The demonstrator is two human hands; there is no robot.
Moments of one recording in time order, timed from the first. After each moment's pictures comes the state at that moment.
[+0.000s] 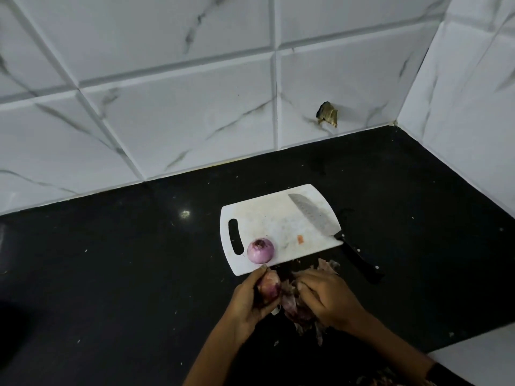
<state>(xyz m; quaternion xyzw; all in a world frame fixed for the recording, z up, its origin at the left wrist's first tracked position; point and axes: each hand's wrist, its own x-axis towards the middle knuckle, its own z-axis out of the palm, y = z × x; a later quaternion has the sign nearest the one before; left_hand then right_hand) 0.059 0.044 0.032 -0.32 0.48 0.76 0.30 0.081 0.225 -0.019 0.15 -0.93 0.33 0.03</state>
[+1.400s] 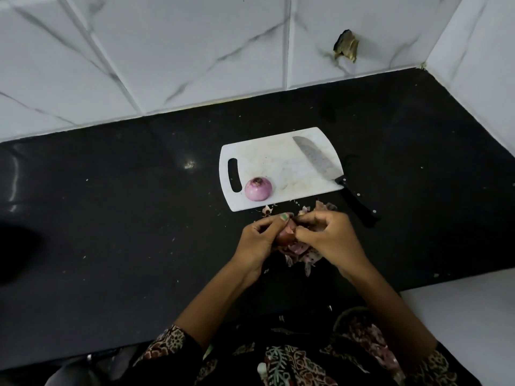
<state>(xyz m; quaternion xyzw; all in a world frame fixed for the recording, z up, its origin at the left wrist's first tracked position) 0.094 0.070 0.027 -0.17 0.58 0.76 0.23 0.112 0.210 0.039 -0.12 -0.78 0.62 -0.06</state>
